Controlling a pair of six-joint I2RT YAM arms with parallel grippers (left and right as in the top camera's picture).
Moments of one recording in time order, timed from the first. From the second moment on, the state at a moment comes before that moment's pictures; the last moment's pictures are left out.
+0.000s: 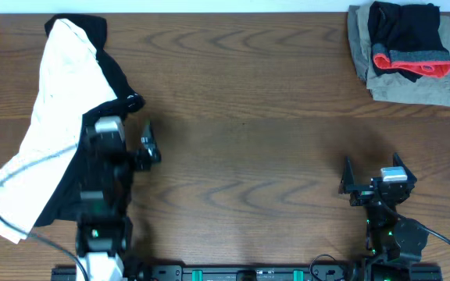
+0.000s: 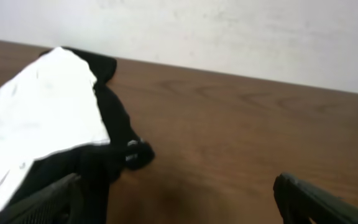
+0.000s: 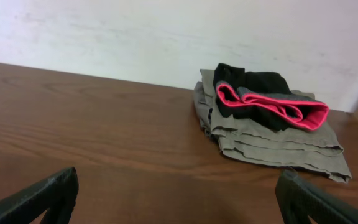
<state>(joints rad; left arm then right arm) 0.01 0.71 0.28 0.18 0.03 -0.17 -0.15 0.01 0.01 -0.05 -0.18 -0.09</state>
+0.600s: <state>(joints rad) 0.05 0.28 0.01 0.06 0.03 -0.17 -0.15 0.01 0.01 -0.05 -0.18 -0.09</state>
